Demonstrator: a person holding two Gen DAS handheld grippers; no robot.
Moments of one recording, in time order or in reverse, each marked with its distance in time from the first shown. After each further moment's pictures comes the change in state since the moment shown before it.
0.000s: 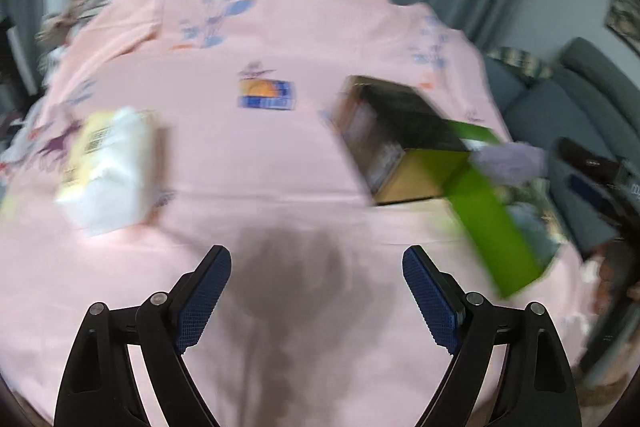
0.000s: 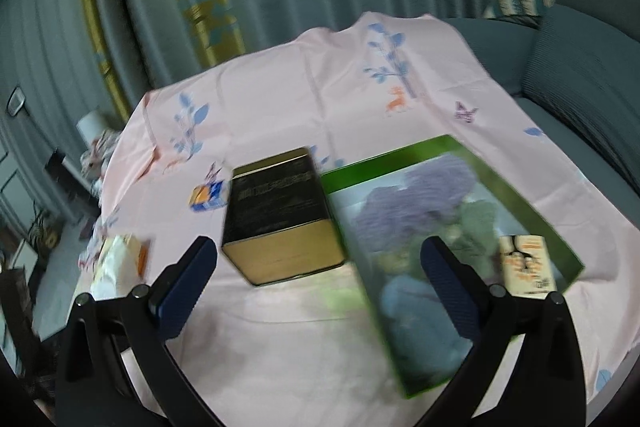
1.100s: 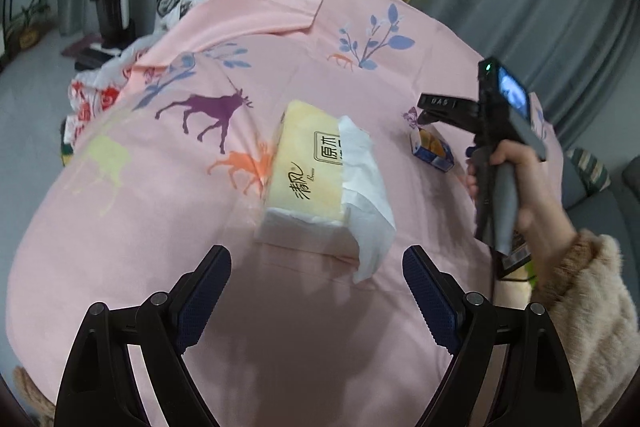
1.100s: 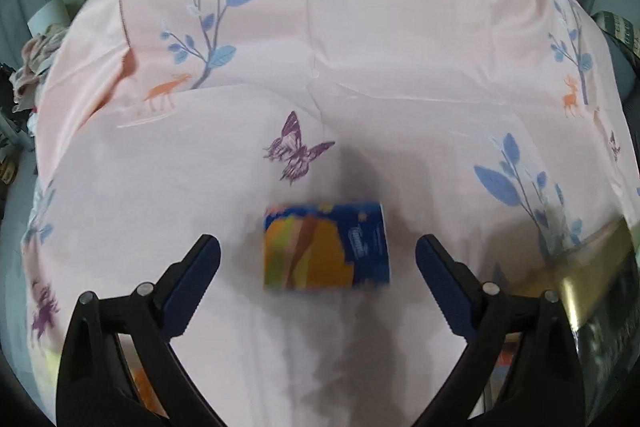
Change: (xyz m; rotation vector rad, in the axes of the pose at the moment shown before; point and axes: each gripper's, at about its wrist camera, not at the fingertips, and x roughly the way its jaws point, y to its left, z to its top) left arm -0.020 0.170 0.002 -0.343 -0.075 0.081; right arm 0.327 0.225 0.048 -0.179 0.352 -0.130
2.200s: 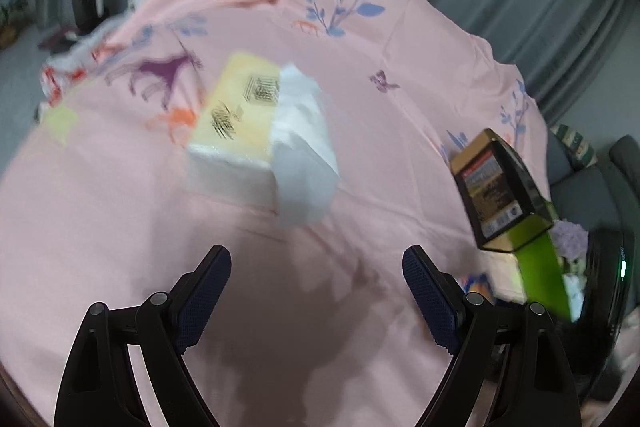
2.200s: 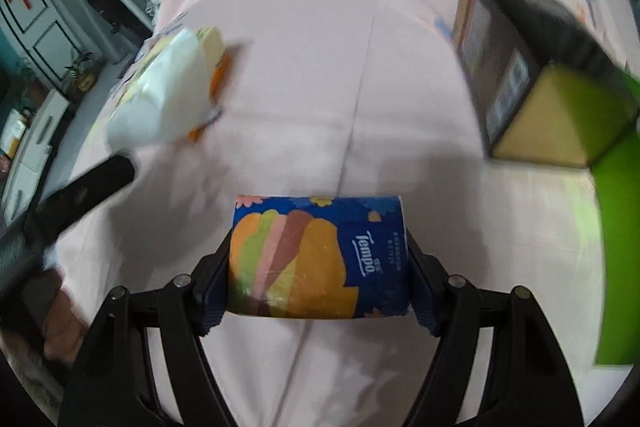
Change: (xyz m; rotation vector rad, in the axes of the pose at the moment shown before) left arm 0.022 -0.036 -0.031 0.023 0.095 -0.083; right arm -0.144 -0.056 -0.236 -0.171 0.139 0.328
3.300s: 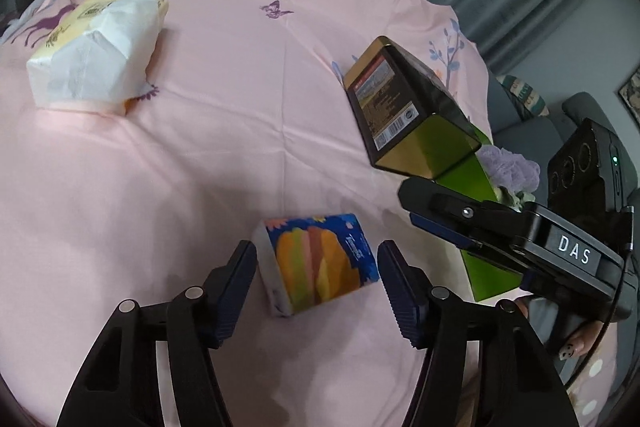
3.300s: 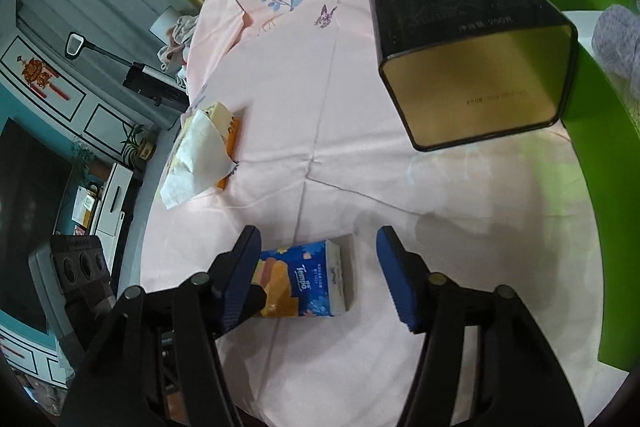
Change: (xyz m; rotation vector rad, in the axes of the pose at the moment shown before) left arm 0.019 -0.101 -0.062 0.074 0.122 -0.148; right arm -0.038 -0.086 0.002 0.234 -0.089 0.277
